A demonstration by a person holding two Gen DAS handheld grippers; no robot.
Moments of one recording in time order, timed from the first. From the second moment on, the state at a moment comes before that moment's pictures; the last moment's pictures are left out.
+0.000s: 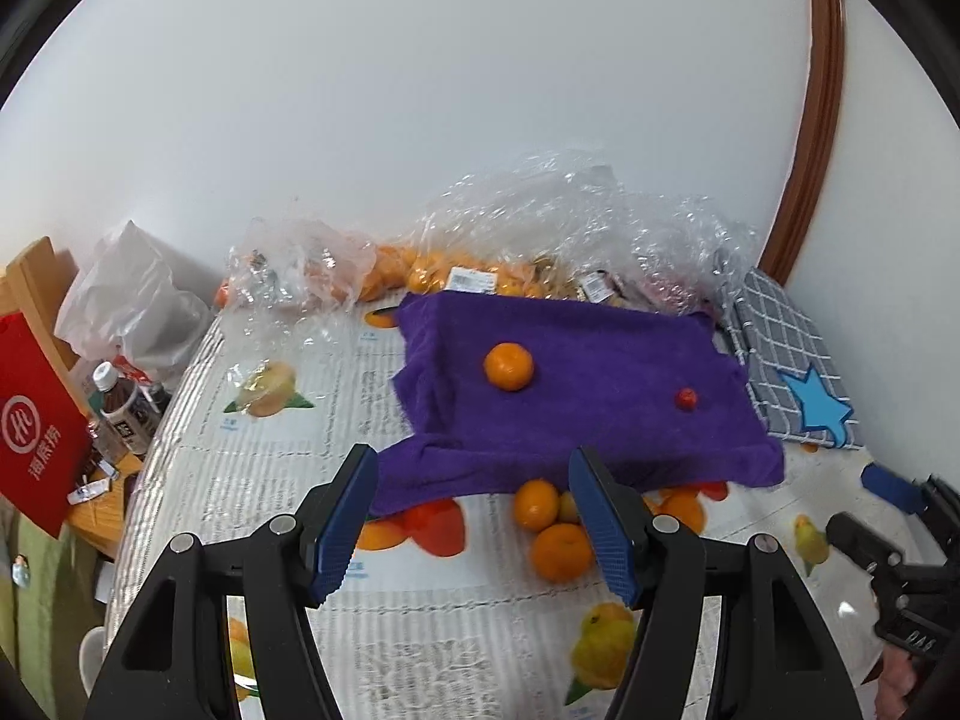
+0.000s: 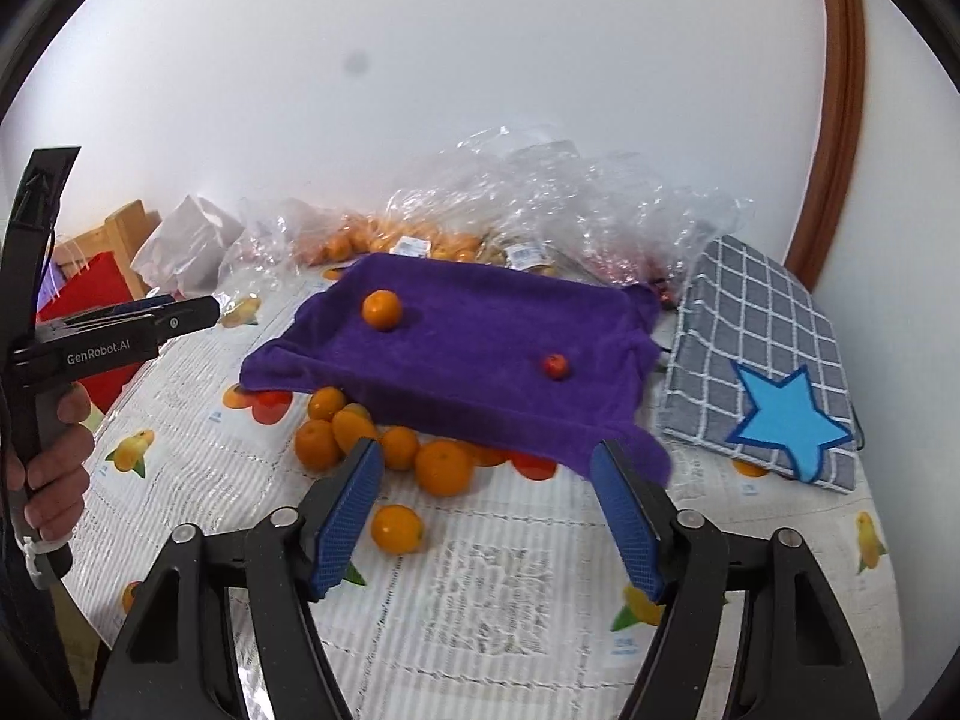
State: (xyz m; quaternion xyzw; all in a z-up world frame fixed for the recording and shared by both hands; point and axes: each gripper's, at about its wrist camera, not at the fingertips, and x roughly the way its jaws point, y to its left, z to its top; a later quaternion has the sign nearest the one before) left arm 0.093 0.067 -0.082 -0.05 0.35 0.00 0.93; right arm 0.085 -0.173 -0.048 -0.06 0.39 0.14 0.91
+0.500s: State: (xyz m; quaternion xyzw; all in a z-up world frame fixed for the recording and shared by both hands) left arm 0.105 0.098 -0.108 -0.09 0.38 -0.04 0.92; right arm 0.102 -0.127 -0.145 -0.04 0.48 0.16 0.86
